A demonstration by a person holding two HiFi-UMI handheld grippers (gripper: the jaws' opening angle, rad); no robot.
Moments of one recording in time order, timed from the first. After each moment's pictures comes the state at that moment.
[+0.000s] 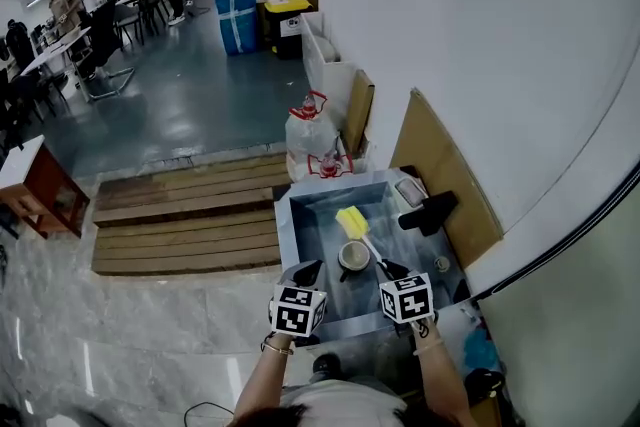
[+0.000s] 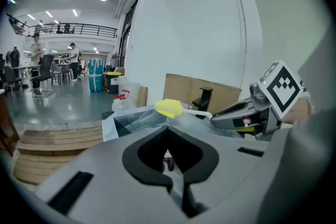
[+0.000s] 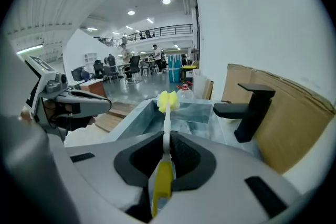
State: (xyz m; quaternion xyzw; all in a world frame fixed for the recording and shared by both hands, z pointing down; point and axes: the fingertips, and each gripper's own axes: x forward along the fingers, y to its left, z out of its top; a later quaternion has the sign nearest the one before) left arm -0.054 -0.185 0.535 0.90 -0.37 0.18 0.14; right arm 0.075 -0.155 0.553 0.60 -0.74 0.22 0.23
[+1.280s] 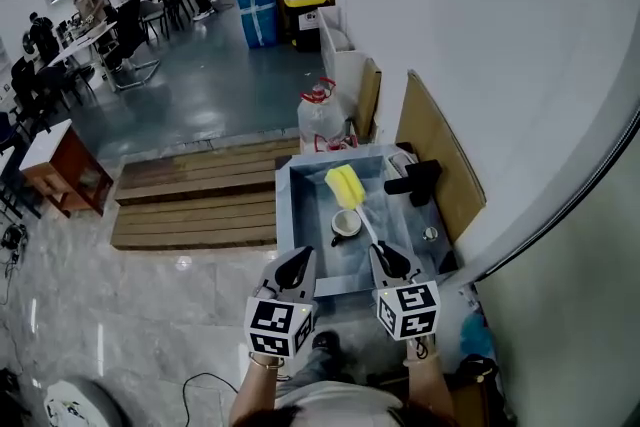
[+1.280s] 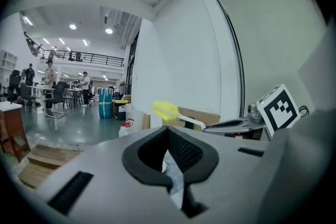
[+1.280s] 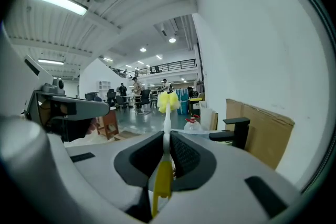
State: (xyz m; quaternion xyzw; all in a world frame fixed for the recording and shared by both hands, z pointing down) left arm -0.051 -0.039 0.399 0.90 -0.43 0.07 0.05; right arm 0.071 -0.038 0.438 0.59 -0.80 0.09 0.08
